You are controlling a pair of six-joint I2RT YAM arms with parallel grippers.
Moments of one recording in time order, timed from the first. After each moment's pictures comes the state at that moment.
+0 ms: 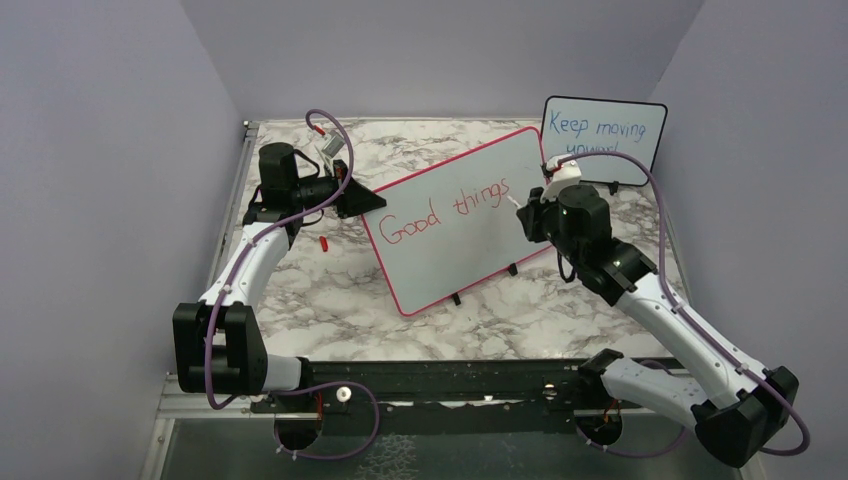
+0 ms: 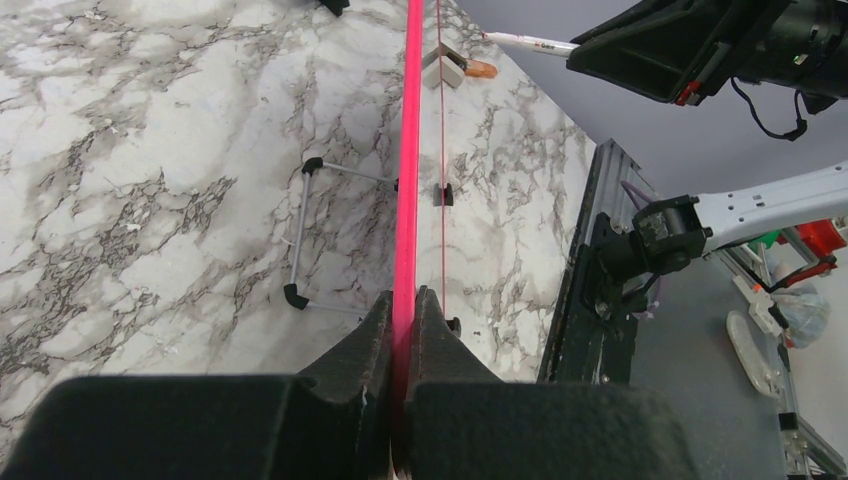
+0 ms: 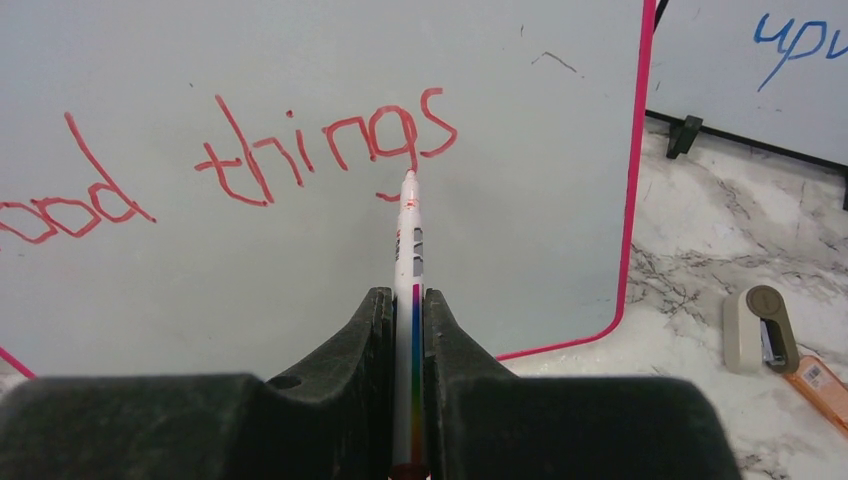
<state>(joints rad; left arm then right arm) -0.06 1.36 0.98 0.01 1.13 -0.22 0.57 0.99 0.93 -0.31 0.25 0.16</state>
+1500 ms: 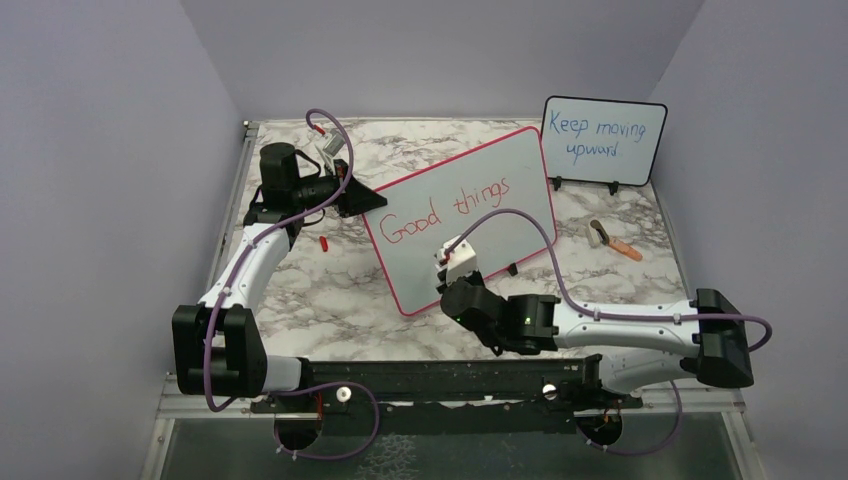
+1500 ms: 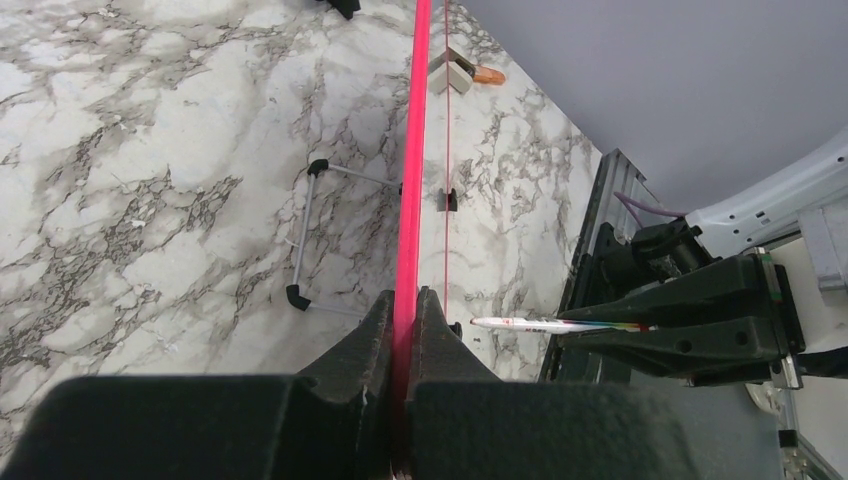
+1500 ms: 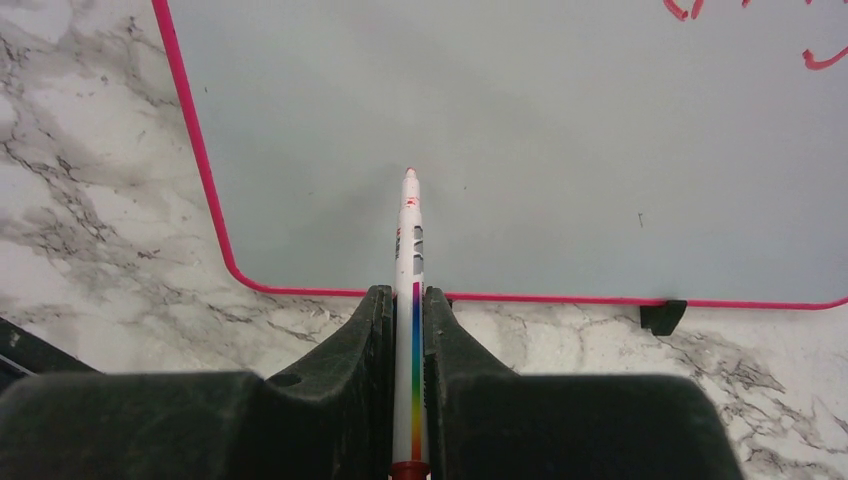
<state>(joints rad) -0.07 1.35 0.98 0.01 1.09 -0.25 1.34 1.27 0.87 -0.24 0.78 0.36</state>
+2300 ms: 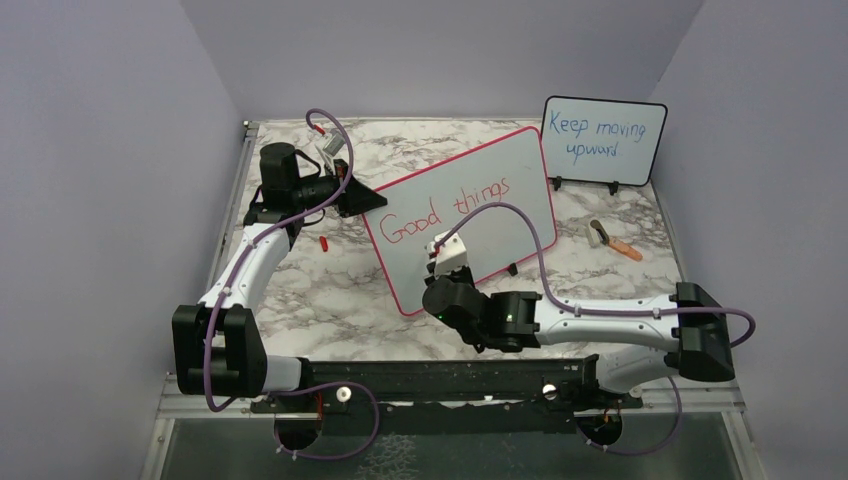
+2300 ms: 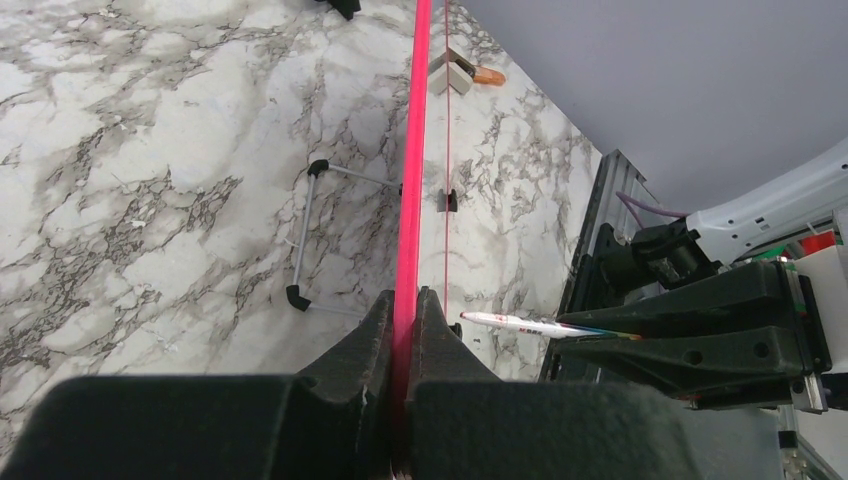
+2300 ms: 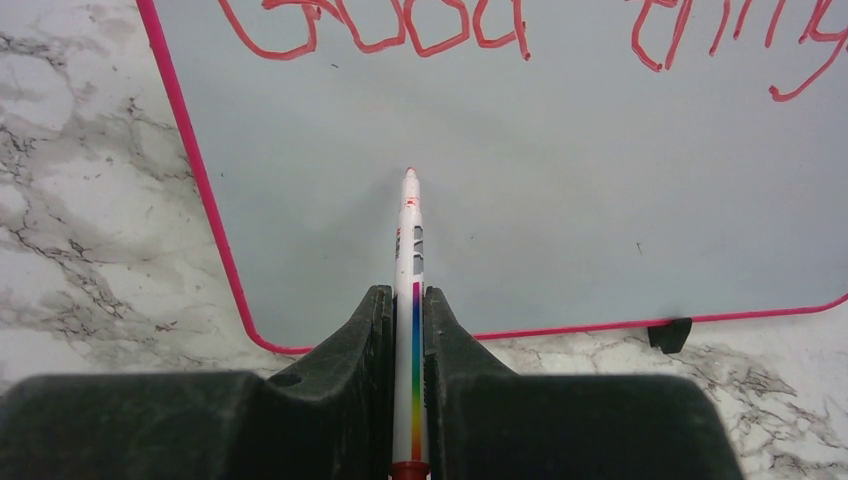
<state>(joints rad) -0.07 1.35 0.98 0.02 1.09 -0.25 1.36 1.37 0.97 -0.21 0.91 0.41</state>
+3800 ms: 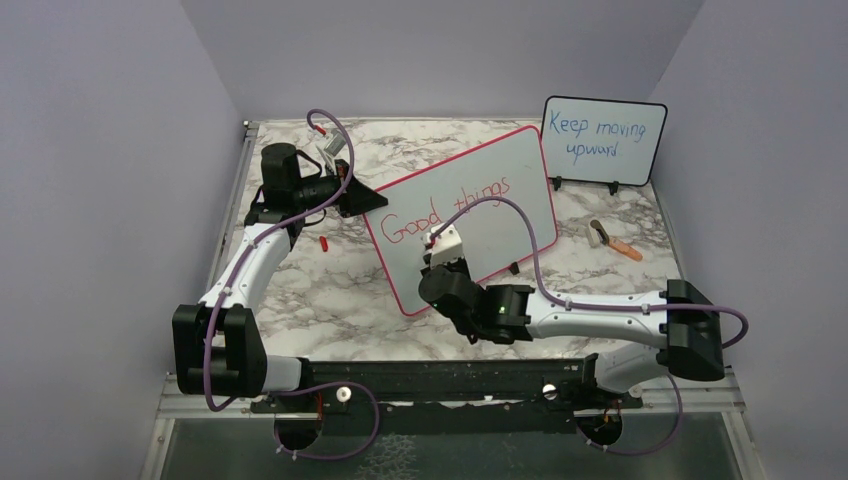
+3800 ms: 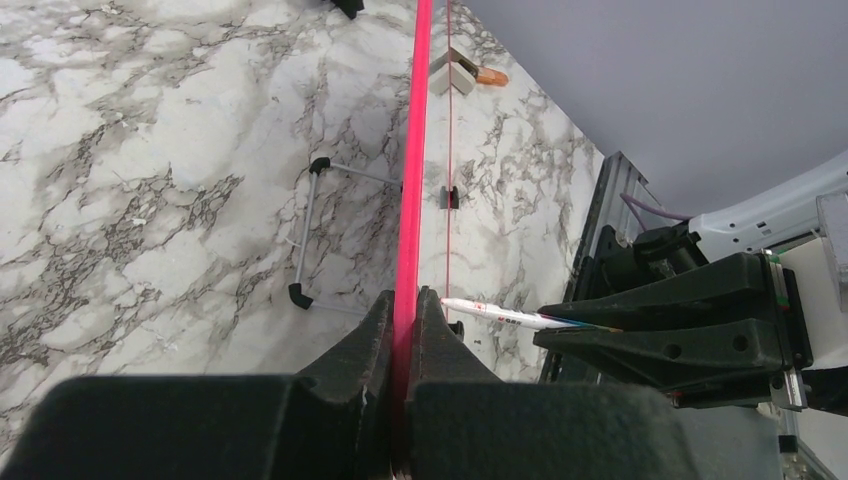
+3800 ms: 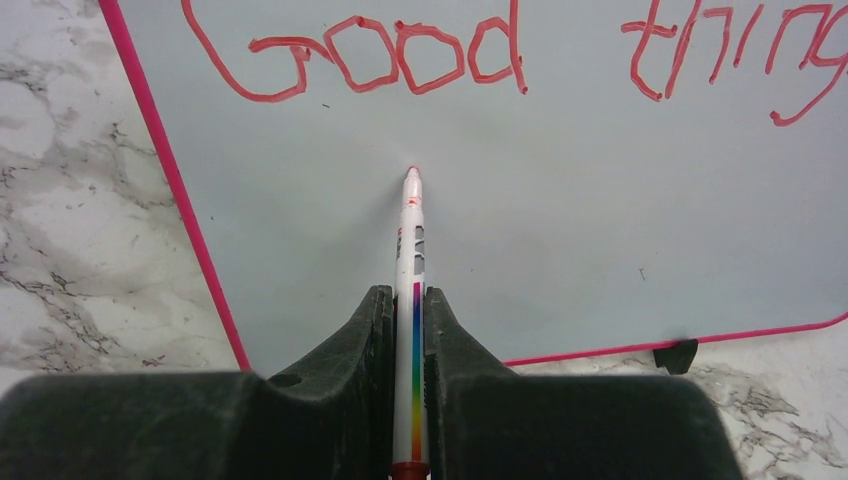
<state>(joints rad) -0.07 1.35 0.98 0.02 1.08 -0.26 1.30 1.42 0.99 -0.15 0.89 0.38</state>
